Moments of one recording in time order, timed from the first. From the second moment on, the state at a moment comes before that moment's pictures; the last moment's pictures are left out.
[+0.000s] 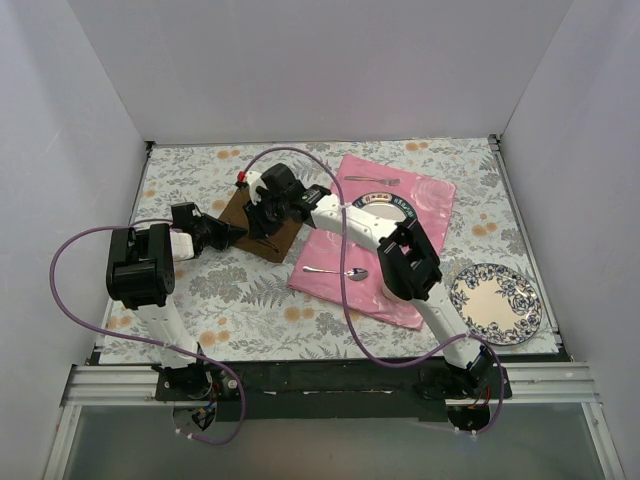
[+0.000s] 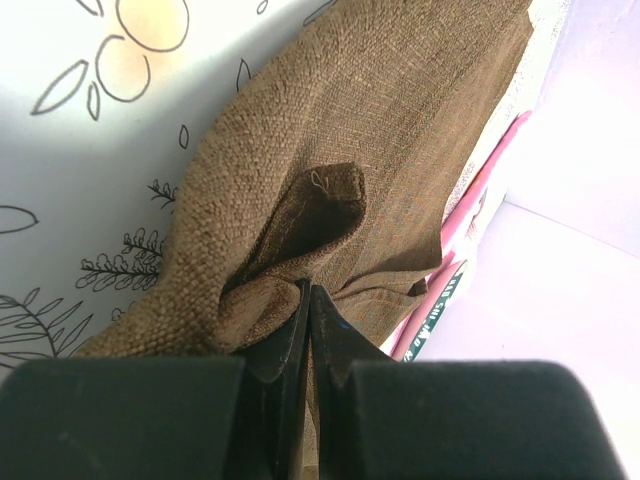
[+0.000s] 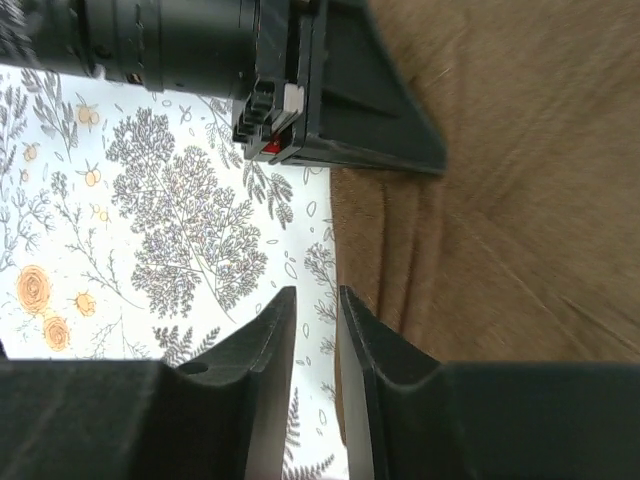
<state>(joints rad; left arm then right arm) 0.12 1.87 0.81 0.31 0.48 -1.12 0.88 2.35 2.07 -0.42 -0.41 0.08</state>
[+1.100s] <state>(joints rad) 0.12 1.88 0.83 0.27 0.49 -1.10 0.81 2.46 1.93 -0.18 -0.59 0.27</state>
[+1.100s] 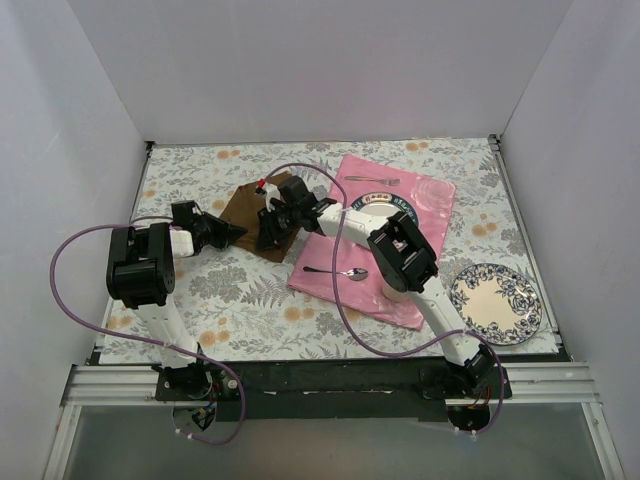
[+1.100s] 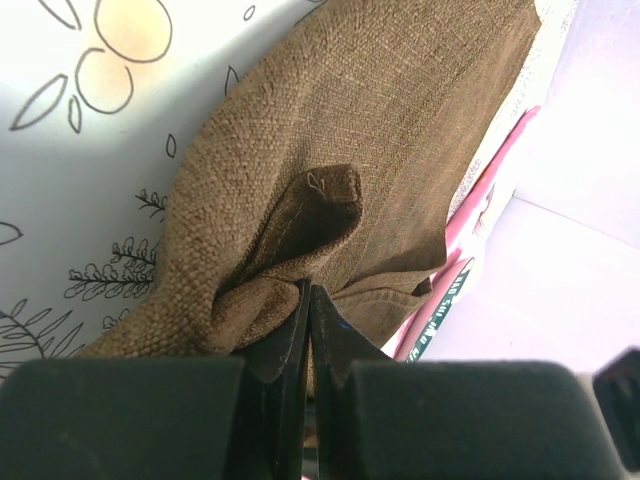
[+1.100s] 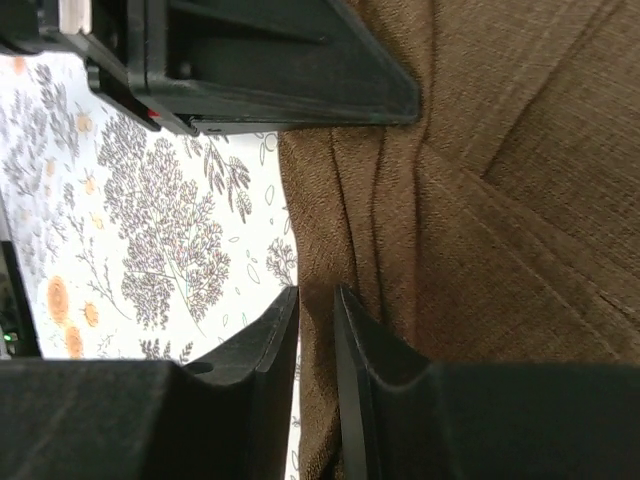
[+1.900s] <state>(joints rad) 0.12 1.54 0.94 -0.17 0.27 -0.90 0.77 2.45 1.83 -0.02 -0.65 0.48</state>
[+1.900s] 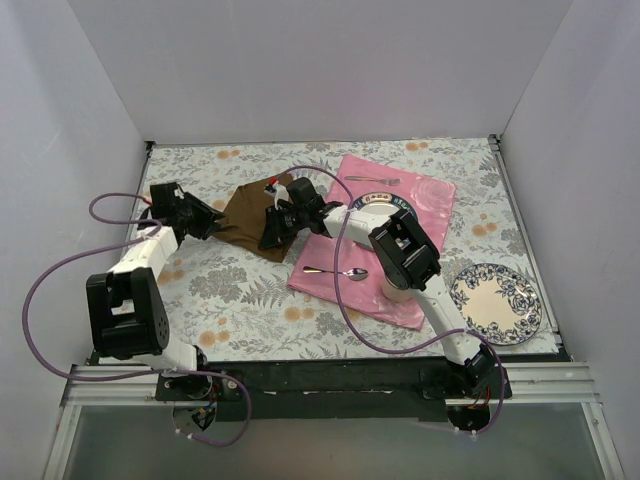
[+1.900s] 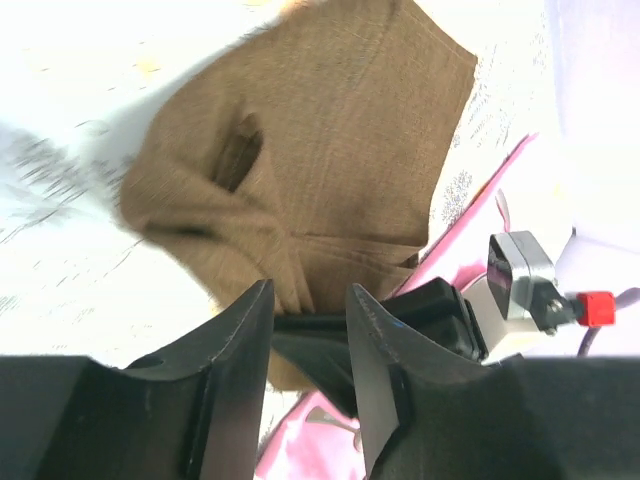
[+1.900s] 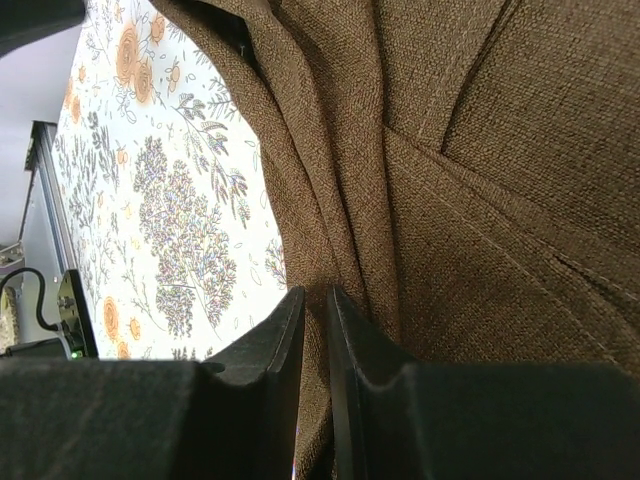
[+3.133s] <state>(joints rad) 0.15 1.73 0.96 -0.12 0.35 -0.99 0.78 2.45 1.86 -0.09 -0.61 0.42</state>
